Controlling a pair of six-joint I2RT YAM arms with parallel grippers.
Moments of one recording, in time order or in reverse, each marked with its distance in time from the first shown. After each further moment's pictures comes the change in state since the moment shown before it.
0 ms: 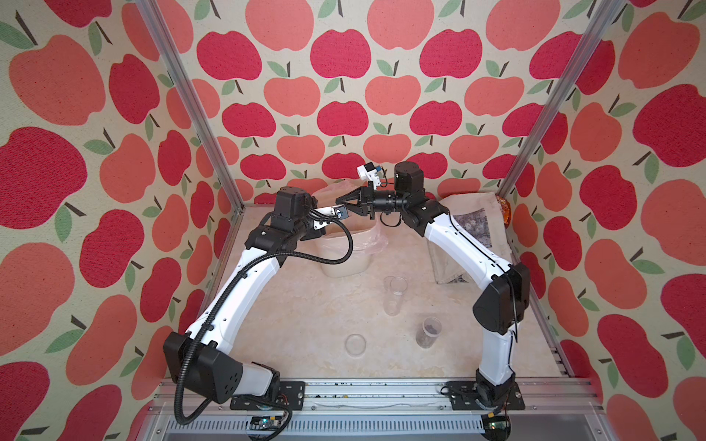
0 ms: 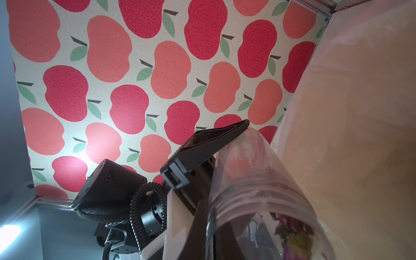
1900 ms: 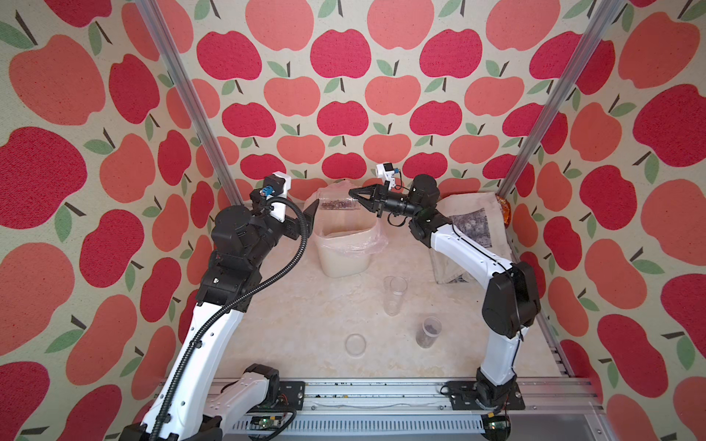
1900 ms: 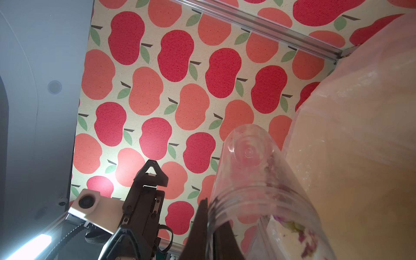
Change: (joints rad) left arm 0.092 -0.390 -0.145 0.289 0.186 -1.097; right arm -0.070 -0.071 -0.291 0.532 0.084 0.254
